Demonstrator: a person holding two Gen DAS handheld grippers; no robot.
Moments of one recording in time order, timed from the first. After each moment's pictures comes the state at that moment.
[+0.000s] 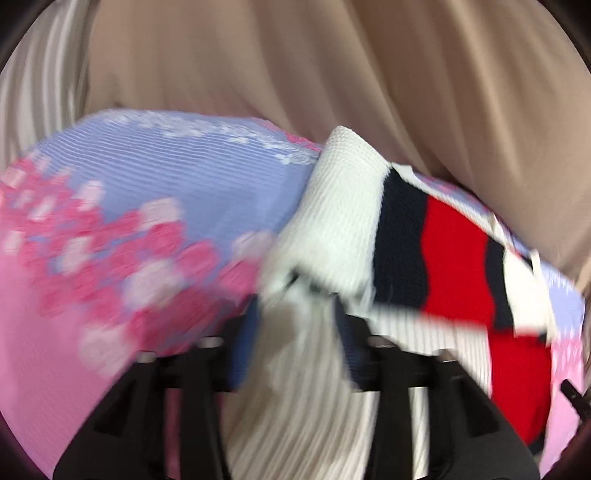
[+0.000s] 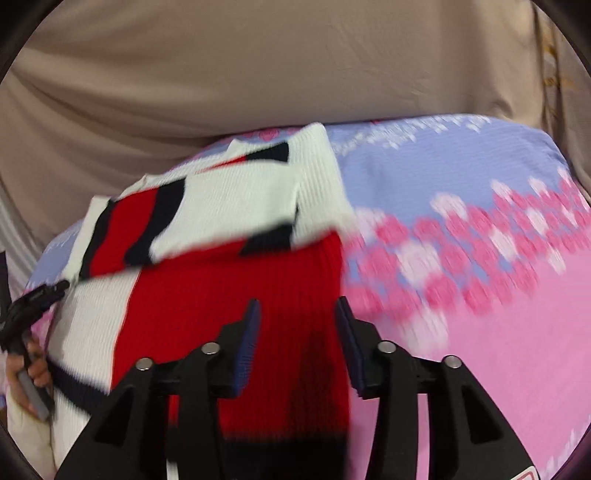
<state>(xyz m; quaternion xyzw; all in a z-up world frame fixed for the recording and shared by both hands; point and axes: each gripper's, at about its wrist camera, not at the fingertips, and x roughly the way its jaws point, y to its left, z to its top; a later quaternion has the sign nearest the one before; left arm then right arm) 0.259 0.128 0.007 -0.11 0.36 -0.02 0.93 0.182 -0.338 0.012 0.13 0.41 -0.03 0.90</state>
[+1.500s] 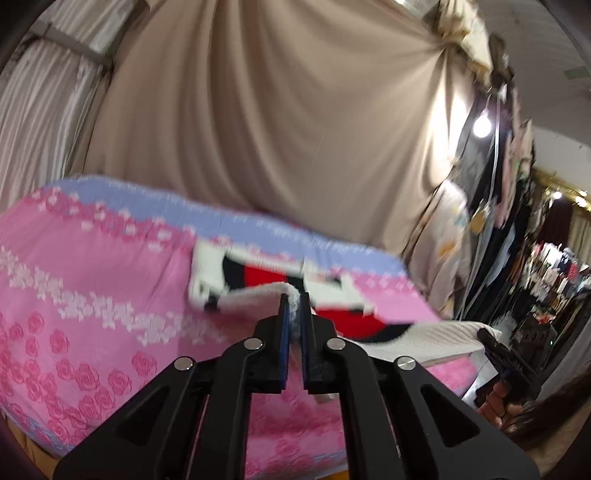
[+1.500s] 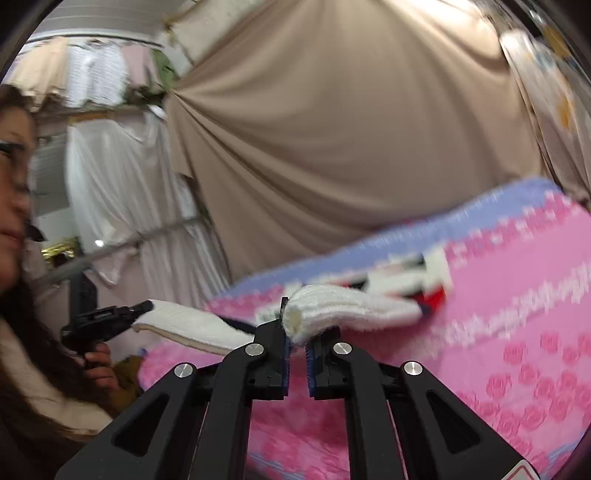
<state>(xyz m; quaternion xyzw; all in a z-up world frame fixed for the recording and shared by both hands) -0.182 0.206 0.143 -0.15 0.18 -0.27 0.93 -0.219 -0.305 0.127 0.19 0.09 0.22 0.95</state>
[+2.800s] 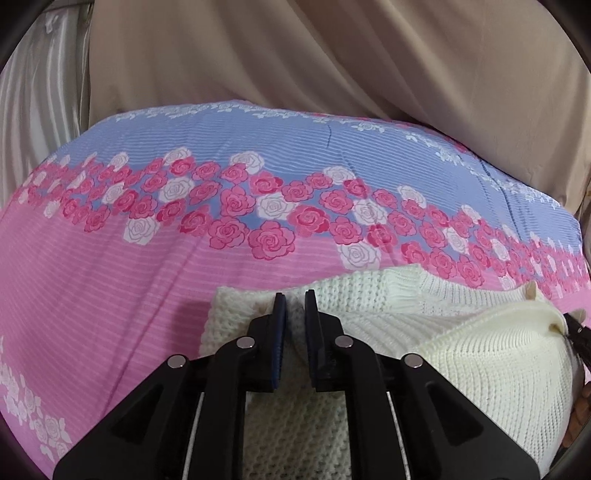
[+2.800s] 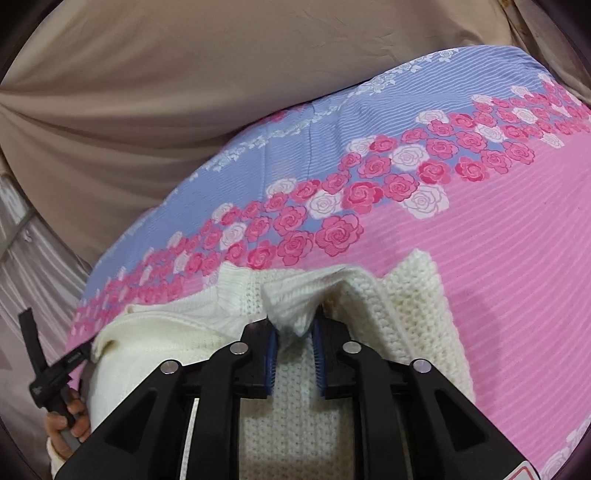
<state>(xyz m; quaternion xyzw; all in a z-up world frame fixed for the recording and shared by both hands) 0.165 0.093 -0.006 -0.04 0.38 -0.04 0.92 0.152 -0.346 -0.027 0.27 0.36 0.02 0.89</state>
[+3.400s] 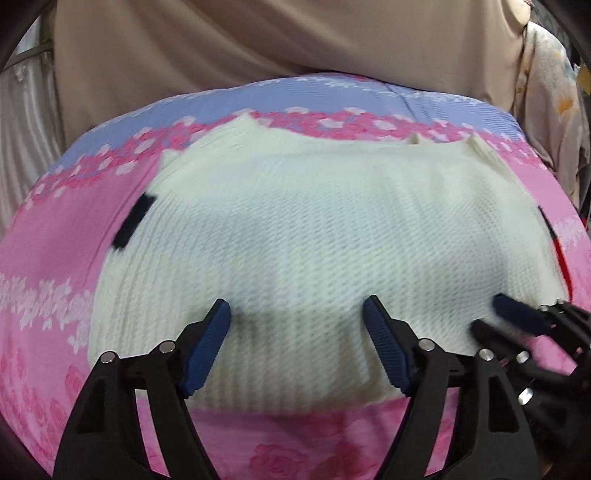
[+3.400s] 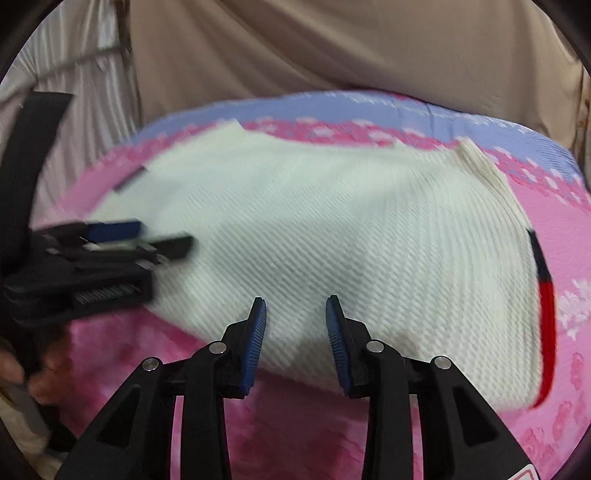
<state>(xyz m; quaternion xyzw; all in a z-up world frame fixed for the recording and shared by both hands) -0.006 0.041 -0.021 0.06 0.41 -0.11 0.90 -0.009 -0.187 -0.031 0.02 0.41 0.08 0.91</state>
